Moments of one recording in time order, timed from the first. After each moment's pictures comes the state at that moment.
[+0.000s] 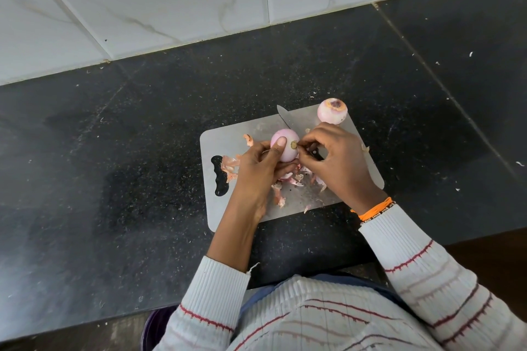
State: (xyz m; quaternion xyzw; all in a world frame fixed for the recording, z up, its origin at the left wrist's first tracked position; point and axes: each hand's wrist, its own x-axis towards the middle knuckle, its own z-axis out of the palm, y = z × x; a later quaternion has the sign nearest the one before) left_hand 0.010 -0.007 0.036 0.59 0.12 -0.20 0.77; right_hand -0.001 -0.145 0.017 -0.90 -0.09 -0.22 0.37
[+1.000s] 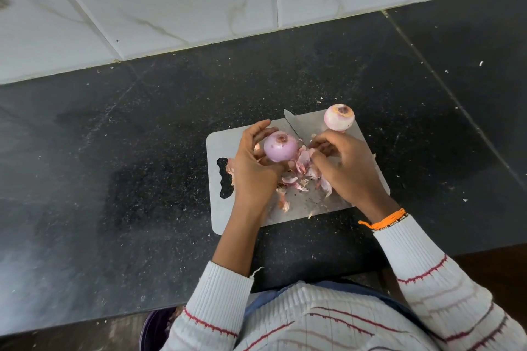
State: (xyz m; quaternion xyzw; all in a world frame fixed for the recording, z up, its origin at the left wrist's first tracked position) left_hand 0.010 0.003 0.032 0.71 0.02 -0.02 0.70; right_hand -0.008 -0.147 0.027 -0.88 0.03 -0.10 0.45
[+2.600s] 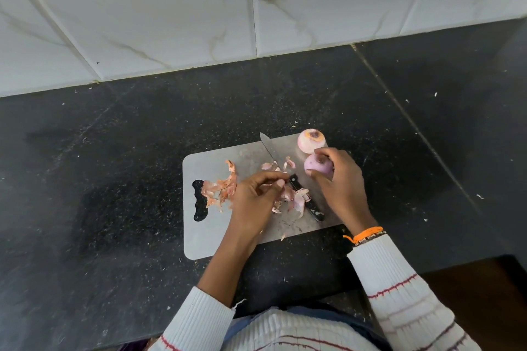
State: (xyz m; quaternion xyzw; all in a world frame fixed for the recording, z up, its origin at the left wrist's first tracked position) left_hand 0.000 -0.026 0.030 0.72 0.01 -0.12 0.68; right_hand 0.001 -0.185 -0.002 -0.90 0.14 -0.14 0.39
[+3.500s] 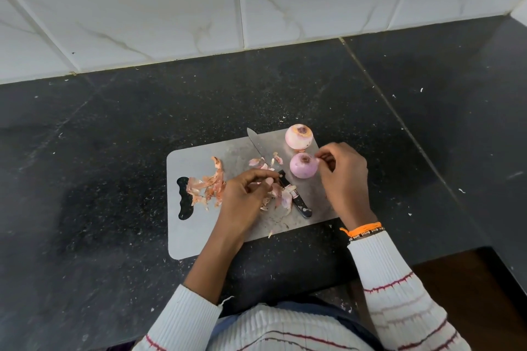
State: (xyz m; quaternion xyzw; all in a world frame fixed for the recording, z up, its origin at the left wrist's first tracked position) left_hand 0.003 -0.029 0.022 0.74 0.01 -0.14 0.66; right_hand -0.006 -0.197 0.015 -0.91 0.16 -0.20 0.33
